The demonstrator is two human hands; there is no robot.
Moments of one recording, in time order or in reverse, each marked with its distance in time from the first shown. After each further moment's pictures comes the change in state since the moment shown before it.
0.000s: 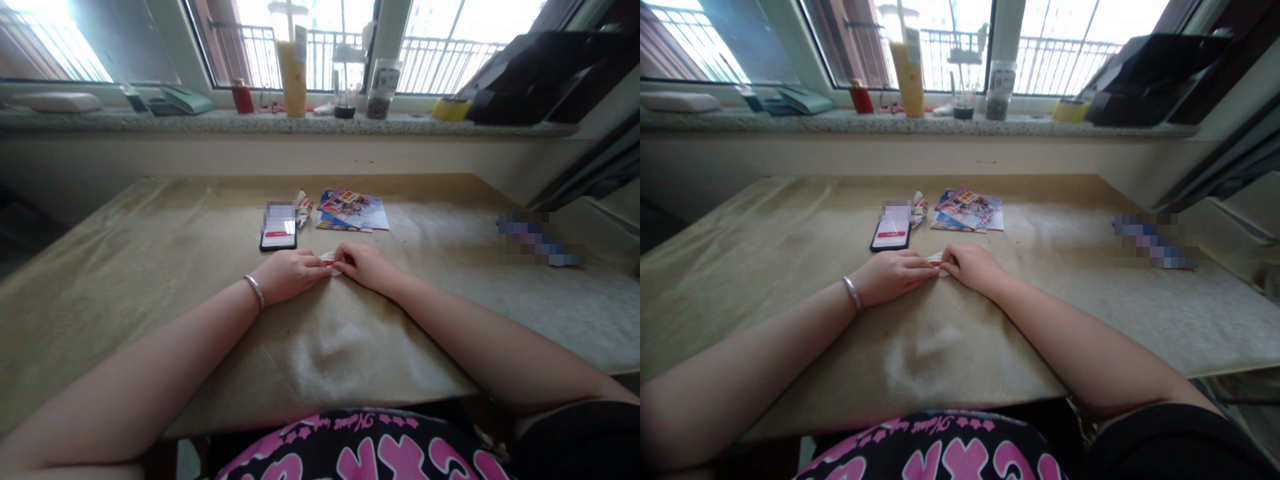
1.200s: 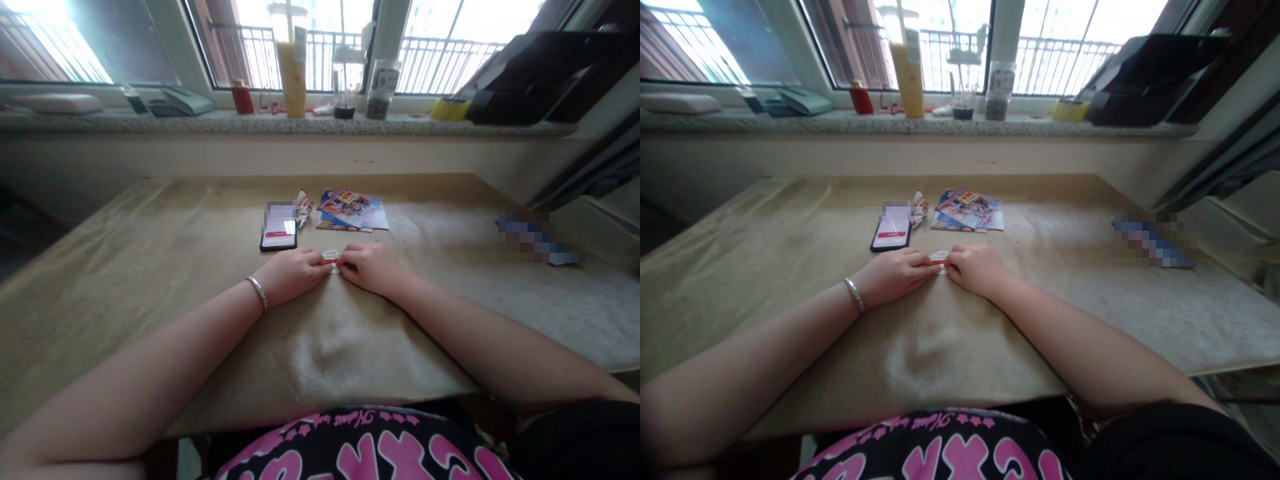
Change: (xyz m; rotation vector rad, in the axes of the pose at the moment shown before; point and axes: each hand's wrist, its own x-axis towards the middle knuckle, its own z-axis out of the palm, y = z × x) left_hand 0.005 0.005 0.000 0.096 -0.041 -0.072; right_hand -0.012 -0.007 -0.011 -0.330 0.006 -0.118
